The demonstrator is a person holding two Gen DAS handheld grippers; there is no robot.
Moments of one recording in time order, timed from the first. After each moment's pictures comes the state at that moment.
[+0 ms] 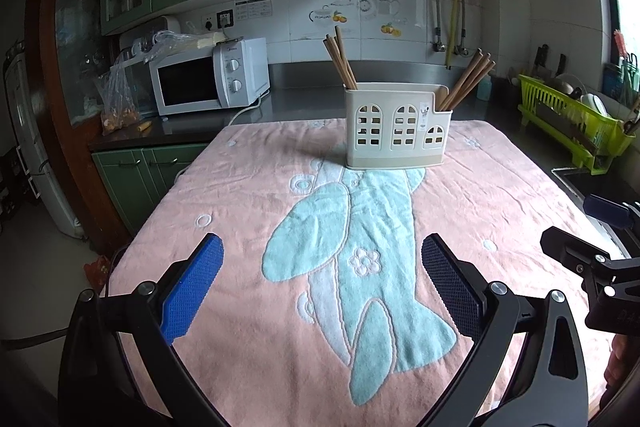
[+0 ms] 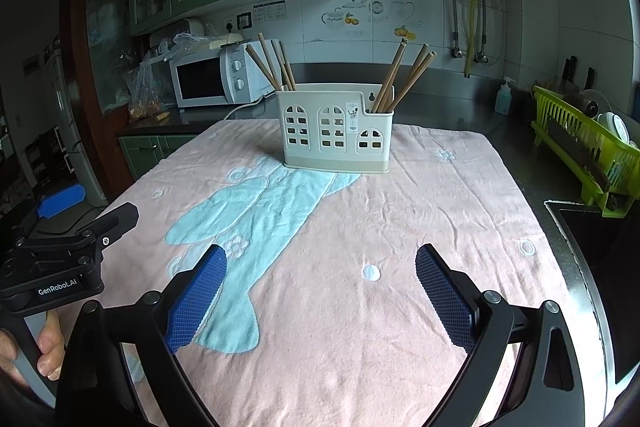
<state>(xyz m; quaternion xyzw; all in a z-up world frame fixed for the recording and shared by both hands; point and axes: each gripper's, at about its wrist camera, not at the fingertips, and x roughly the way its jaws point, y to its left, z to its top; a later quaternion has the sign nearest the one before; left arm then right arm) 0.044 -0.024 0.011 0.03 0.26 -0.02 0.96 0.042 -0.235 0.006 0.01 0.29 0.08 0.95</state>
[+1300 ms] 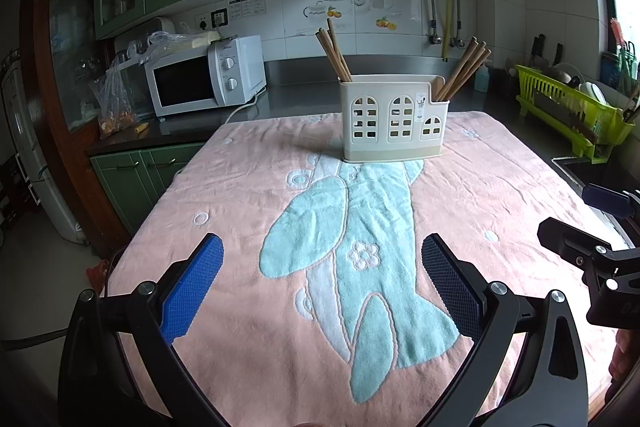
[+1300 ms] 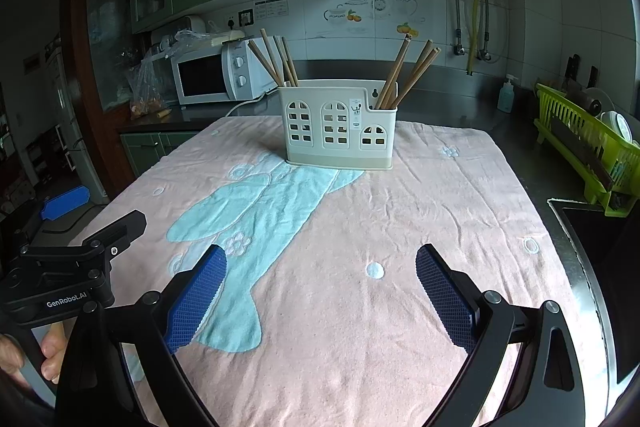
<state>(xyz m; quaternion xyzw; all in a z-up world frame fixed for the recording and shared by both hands) 0.047 -0.030 0.006 0.04 0.27 -0.03 0.96 0.044 -0.231 0.004 0.01 0.29 0.08 0.95</state>
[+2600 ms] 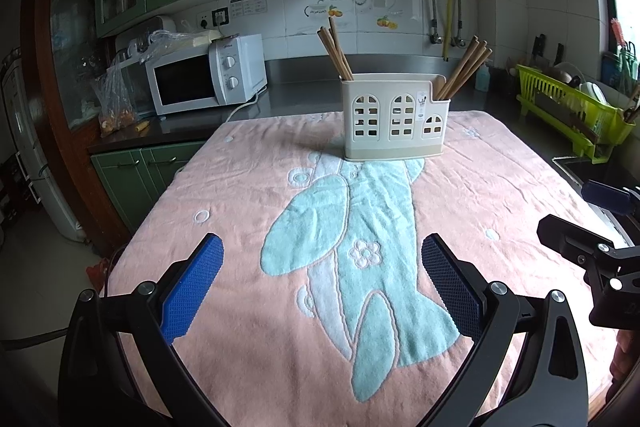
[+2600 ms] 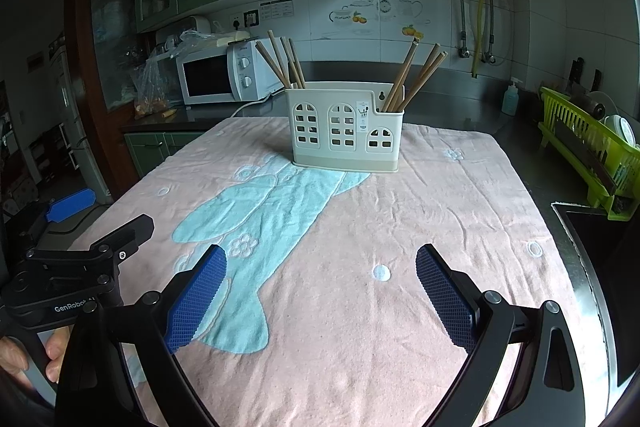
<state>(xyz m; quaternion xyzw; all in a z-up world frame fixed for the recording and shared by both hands) 0.045 -0.026 0.004 0.04 0.27 -0.03 0.96 0.042 -0.226 0.007 0.00 0.29 0.09 0.95</state>
